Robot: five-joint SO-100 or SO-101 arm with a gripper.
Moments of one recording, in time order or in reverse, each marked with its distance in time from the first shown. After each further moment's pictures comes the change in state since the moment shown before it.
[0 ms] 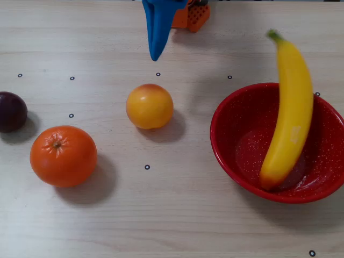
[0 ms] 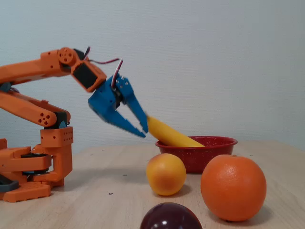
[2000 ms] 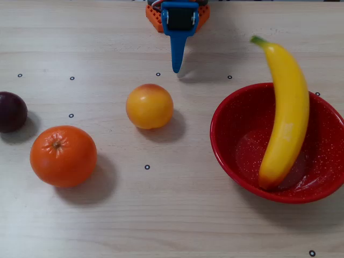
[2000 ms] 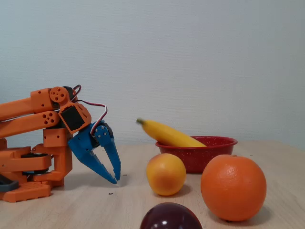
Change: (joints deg) arm -8.2 32.0 31.6 16.4 22.7
